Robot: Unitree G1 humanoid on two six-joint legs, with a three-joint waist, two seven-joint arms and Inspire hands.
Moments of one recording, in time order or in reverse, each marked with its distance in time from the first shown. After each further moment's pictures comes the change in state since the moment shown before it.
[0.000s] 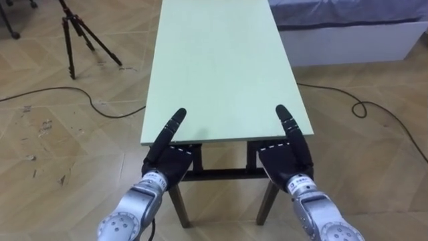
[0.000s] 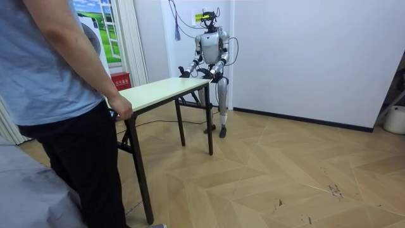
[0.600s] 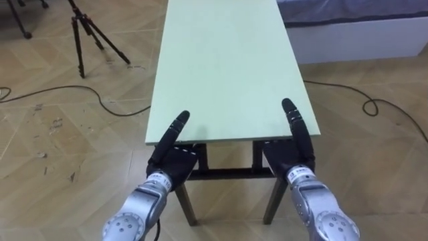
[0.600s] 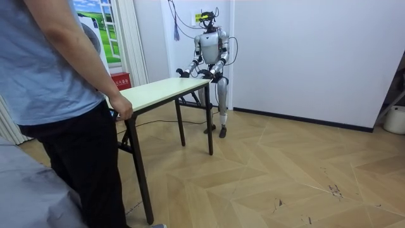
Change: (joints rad) left arm 0.000 -0.036 -0.006 0.003 0.005 0.001 0.004; right arm -0.051 0.025 0.007 0.010 0.033 -0.104 -0.164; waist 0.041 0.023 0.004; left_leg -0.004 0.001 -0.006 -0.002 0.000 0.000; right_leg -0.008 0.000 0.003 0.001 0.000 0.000
